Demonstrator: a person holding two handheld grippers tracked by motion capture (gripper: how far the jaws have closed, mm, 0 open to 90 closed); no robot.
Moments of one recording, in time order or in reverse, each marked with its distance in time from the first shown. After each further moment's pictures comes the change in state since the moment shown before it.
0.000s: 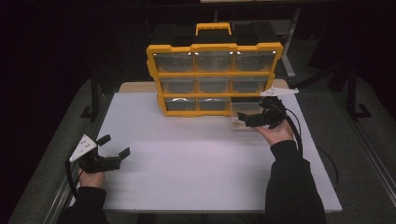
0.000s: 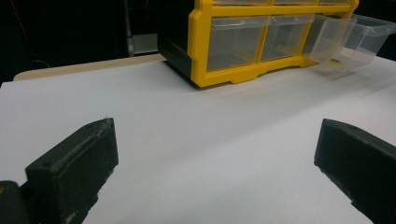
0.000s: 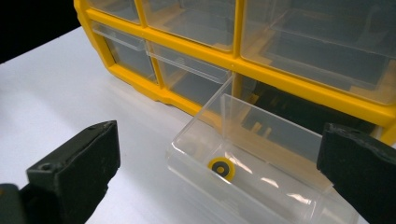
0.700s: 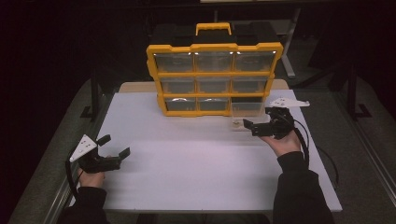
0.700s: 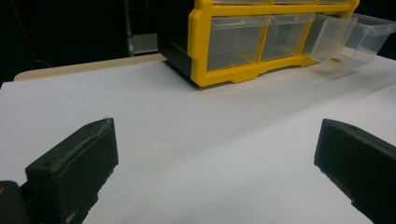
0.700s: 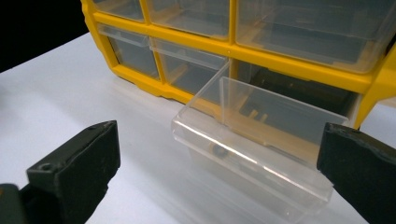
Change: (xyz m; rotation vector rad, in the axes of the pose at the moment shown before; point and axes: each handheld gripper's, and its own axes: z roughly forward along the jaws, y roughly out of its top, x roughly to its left) left arm -0.001 0.000 0.000 0.000 0.000 -0.001; right arm 0.004 -0.027 -0.023 -0.056 -0.017 0.019
